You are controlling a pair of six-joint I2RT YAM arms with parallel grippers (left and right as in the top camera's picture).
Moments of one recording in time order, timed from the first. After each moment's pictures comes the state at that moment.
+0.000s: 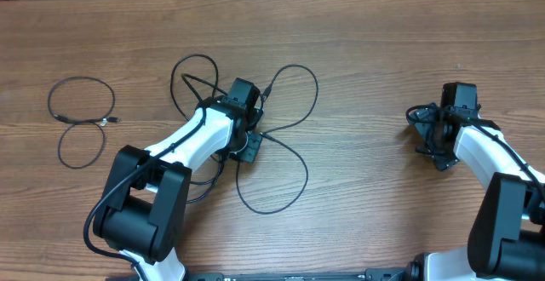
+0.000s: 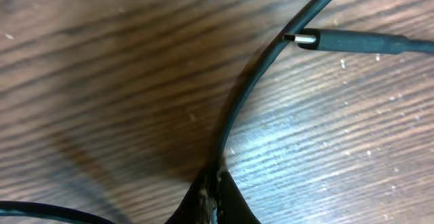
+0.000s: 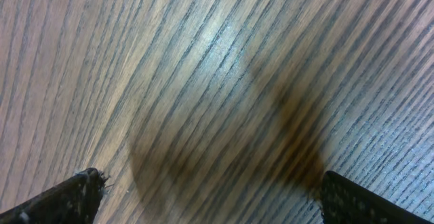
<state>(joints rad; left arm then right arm) -0.41 1.86 1.11 -0.74 0.05 -0.05 -0.19 1.66 0.86 -0.44 0.08 0.88</state>
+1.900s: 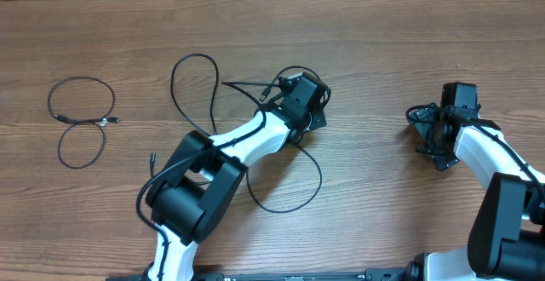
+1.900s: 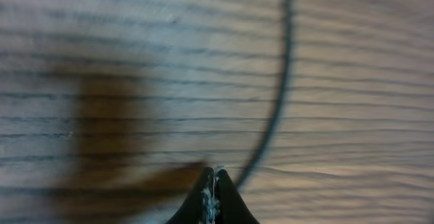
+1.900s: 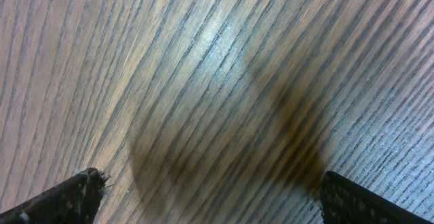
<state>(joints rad) -0.67 2.07 1.30 -0.21 -0.02 -0.89 -0.19 1.66 0.86 -0.44 0.08 0.88</state>
